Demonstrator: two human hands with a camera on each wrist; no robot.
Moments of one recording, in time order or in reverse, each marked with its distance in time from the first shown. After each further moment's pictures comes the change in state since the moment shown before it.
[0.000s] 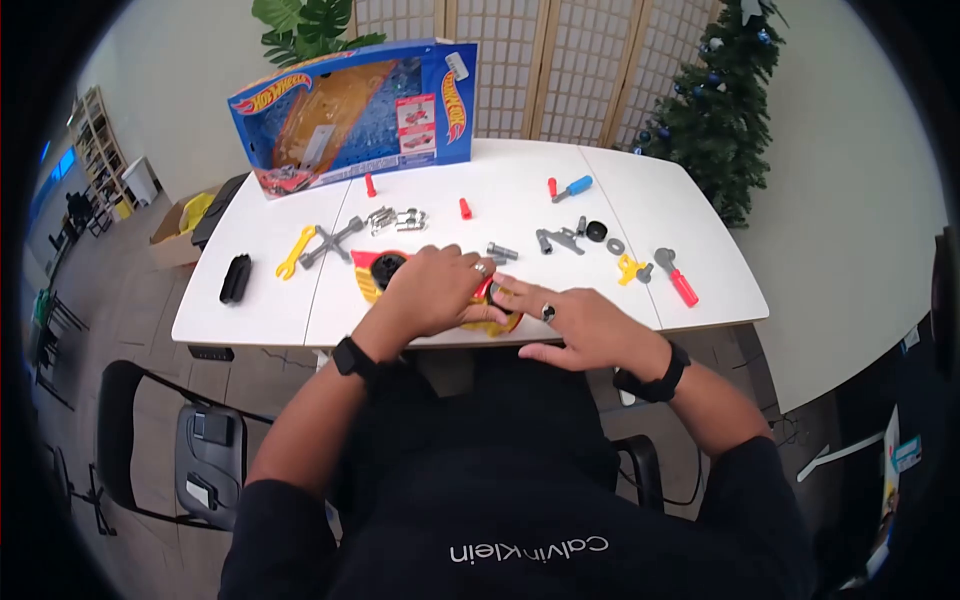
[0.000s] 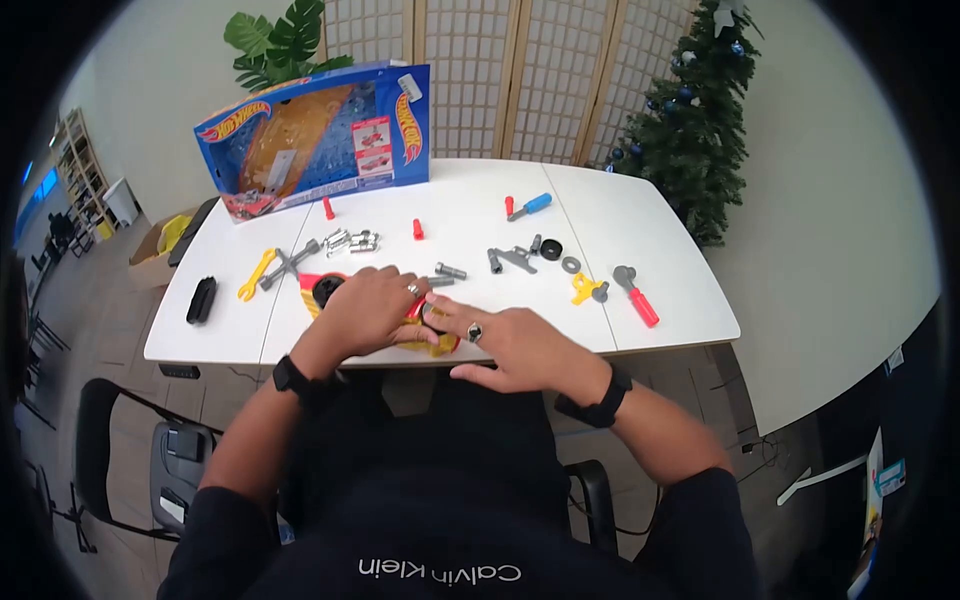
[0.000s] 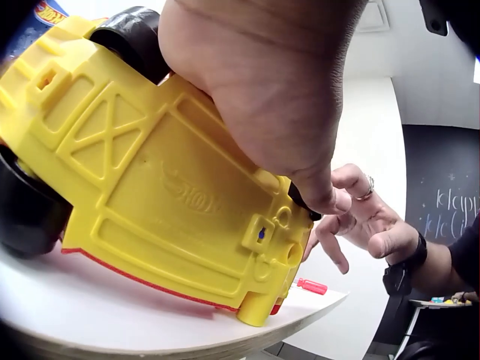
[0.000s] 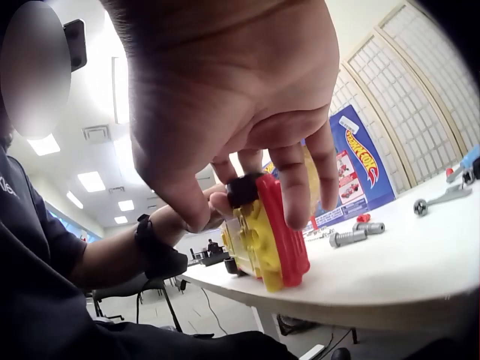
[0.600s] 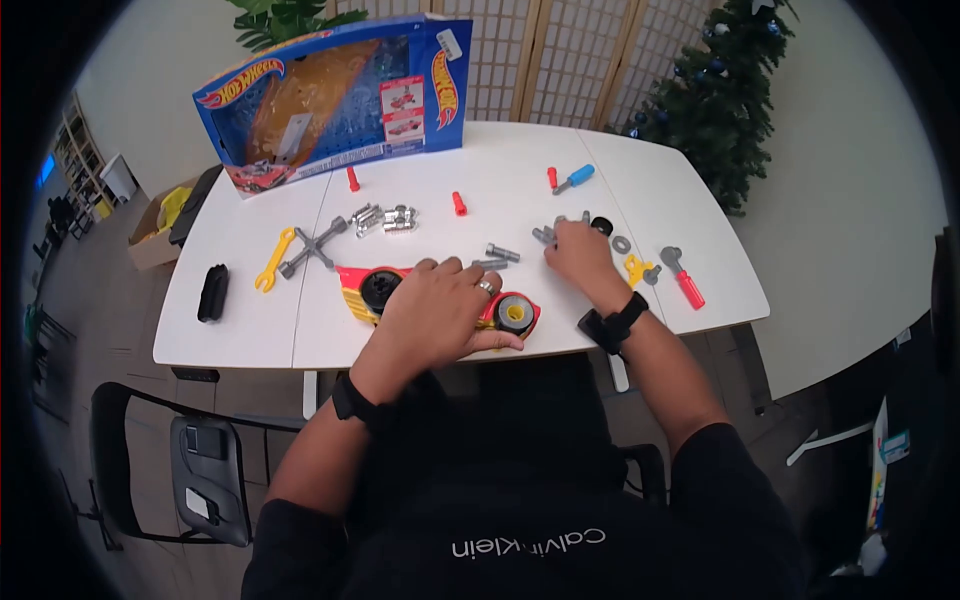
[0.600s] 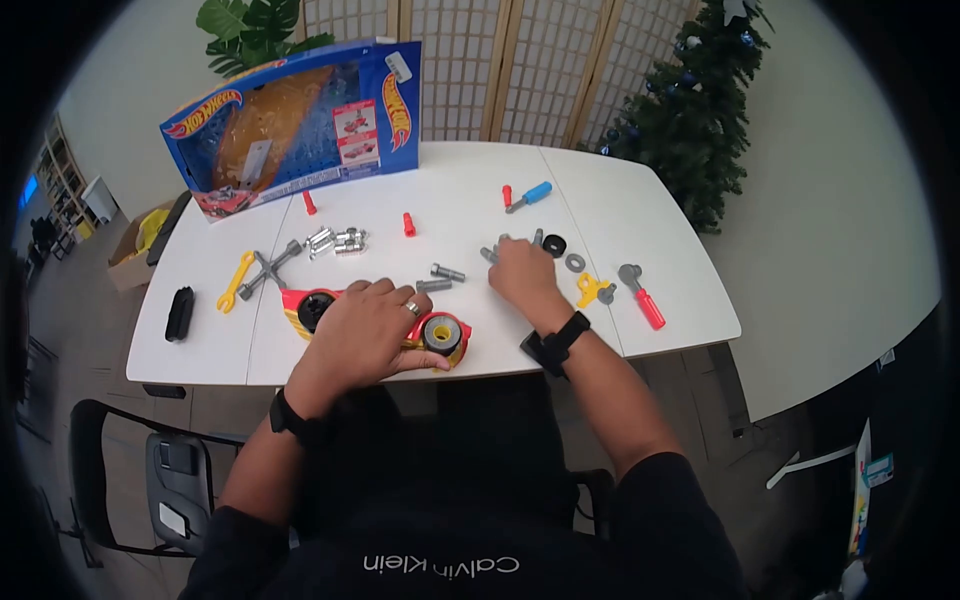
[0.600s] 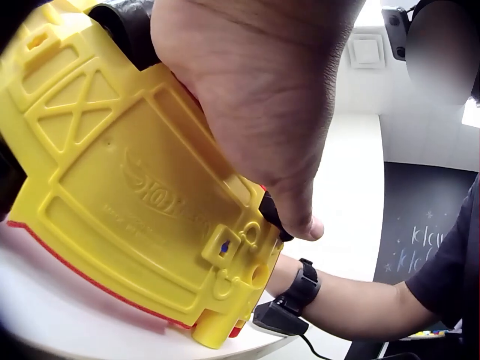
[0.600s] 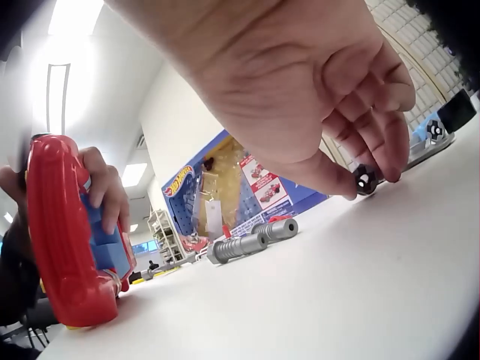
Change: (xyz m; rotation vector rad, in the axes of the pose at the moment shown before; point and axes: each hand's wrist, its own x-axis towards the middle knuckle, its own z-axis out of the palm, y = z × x) left_hand 0.002 0.001 -0.001 -0.035 -0.002 -0.067; right_hand 0.077 0.132 0.041 -0.357 0.149 0.803
